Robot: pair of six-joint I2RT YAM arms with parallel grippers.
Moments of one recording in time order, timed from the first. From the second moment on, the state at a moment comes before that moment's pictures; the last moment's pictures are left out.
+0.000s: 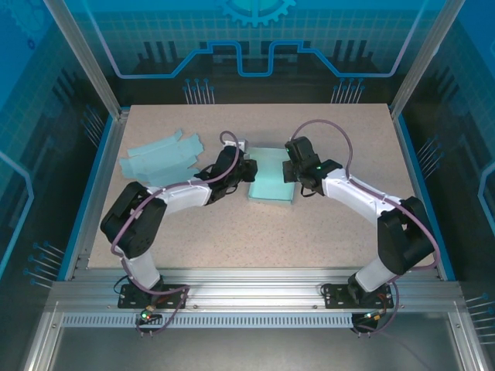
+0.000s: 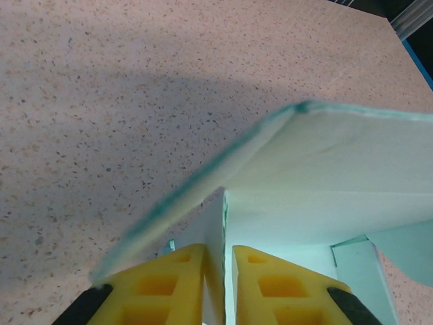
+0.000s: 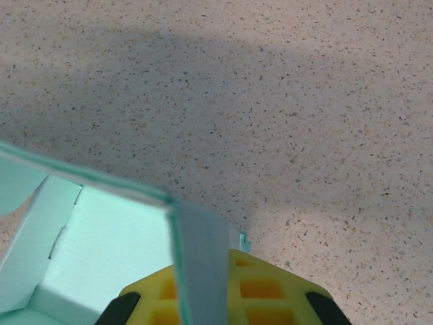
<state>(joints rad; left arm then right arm) -0.58 1.77 1.03 0.19 -0.06 -0.56 0.52 1.57 1.10 -0.40 0.27 0.33</state>
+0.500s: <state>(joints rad) -0.61 1.74 0.94 0.26 -0.08 -0.59 0.54 1.56 0.98 -0.27 0.31 0.40</state>
